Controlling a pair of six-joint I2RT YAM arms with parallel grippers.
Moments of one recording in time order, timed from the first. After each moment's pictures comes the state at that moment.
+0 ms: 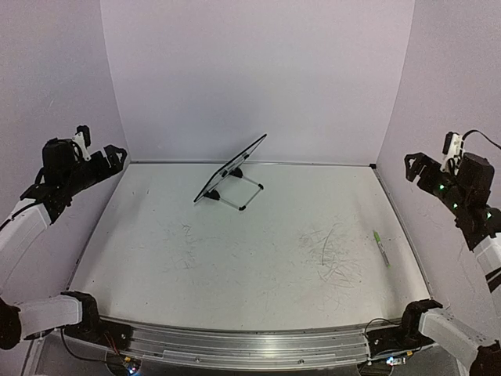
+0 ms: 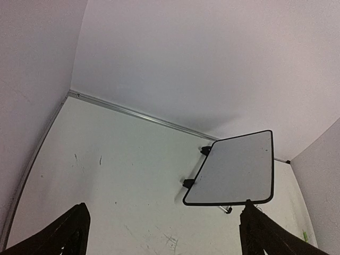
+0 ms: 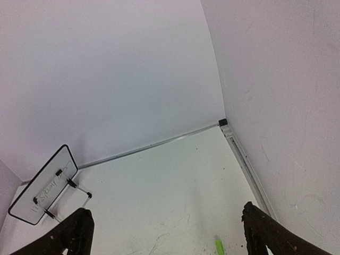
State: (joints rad) left arm -0.07 0.95 0.87 -0.17 0.12 -0.42; right arm -0.01 0.73 0.90 -0.35 0.01 0.31
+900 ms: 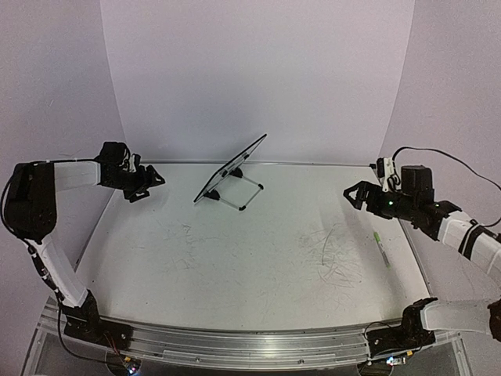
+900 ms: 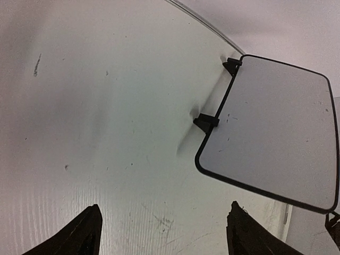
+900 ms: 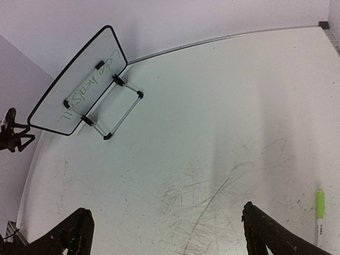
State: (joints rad) left arm -0.07 1.76 1.20 -0.26 0.47 -0.51; right arm 0.26 1.06 0.75 -0.20 -0.23 0.42
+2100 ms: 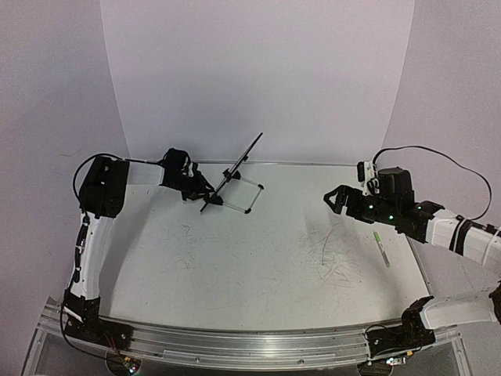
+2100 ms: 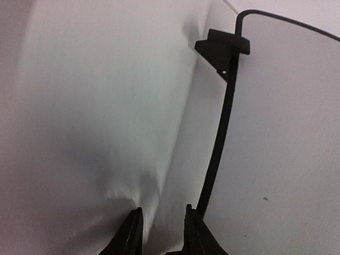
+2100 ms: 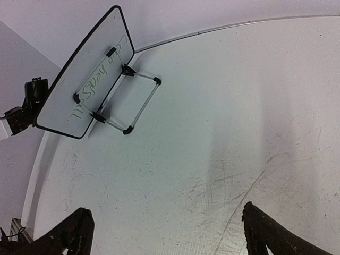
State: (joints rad) left arm -0.32 2.44 1.81 -0.17 0.53 -0.68; right arm 0.45 1.14 0.75 -0.12 -0.09 0.53
